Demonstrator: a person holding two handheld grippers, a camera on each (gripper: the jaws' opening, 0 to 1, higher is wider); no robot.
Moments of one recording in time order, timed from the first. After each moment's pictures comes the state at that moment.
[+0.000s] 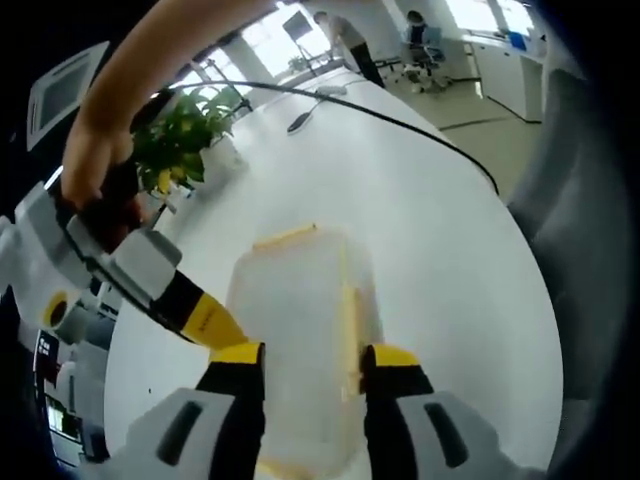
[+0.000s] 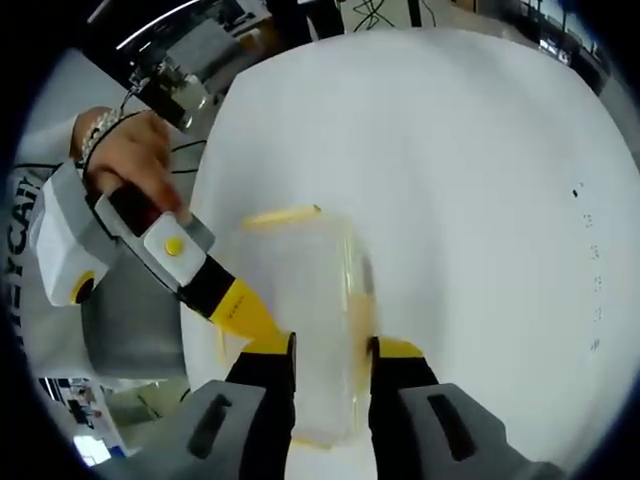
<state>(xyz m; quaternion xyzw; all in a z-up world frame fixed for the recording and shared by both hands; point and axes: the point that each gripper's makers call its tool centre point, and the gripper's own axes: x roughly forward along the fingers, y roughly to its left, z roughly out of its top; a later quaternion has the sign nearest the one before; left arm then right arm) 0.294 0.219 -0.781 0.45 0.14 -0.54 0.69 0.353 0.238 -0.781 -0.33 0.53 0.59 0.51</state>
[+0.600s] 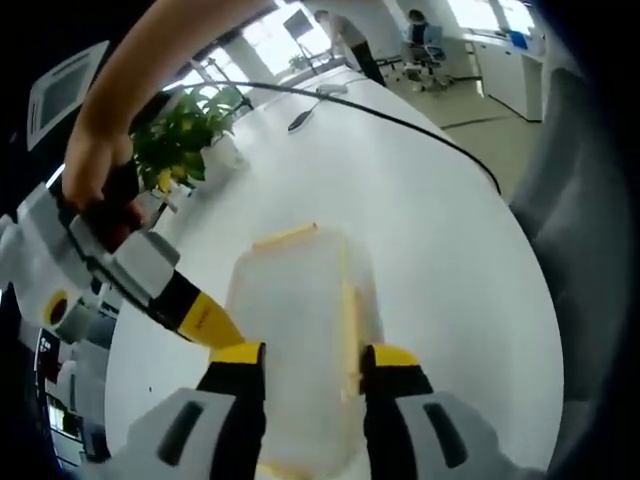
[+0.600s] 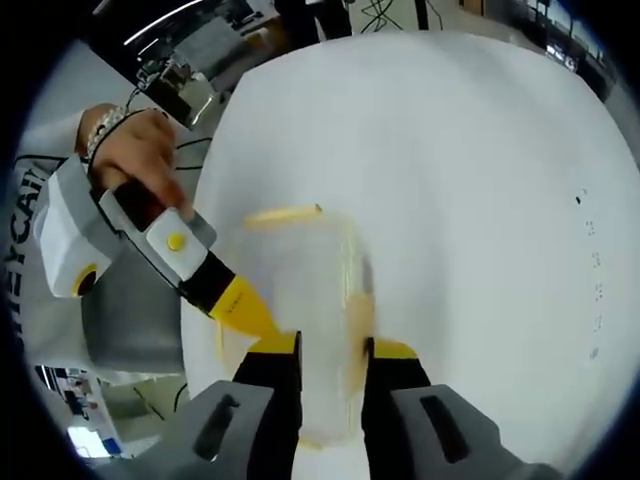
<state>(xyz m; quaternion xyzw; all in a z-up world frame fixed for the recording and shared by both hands) 0.291 0.221 -0.779 0.46 0.14 -0.54 0.69 0.351 0.240 -0.779 -0.33 0.51 0.61 0.51</state>
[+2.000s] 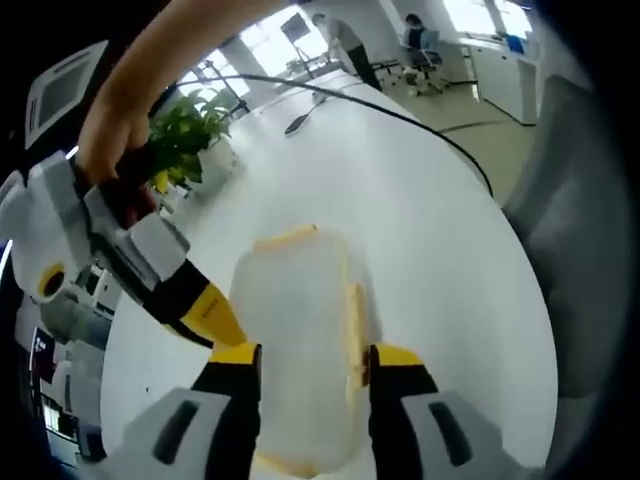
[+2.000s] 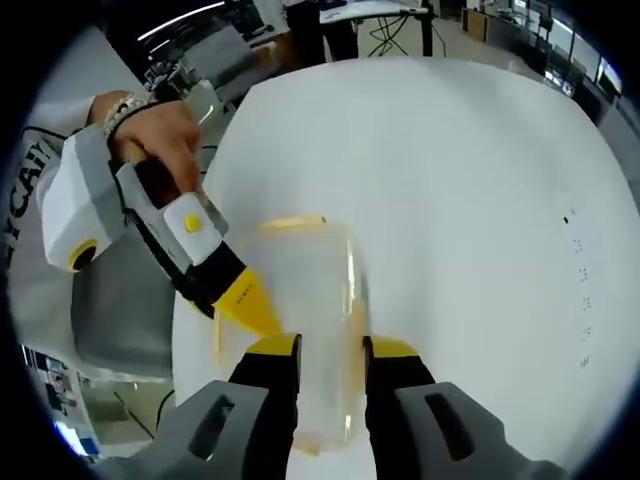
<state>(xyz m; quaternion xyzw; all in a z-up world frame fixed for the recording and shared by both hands) 0.300 0.232 -0.777 0.45 0.16 -0.54 0.70 0.360 0.243 -0.774 -0.32 0.46 0.62 0.55</state>
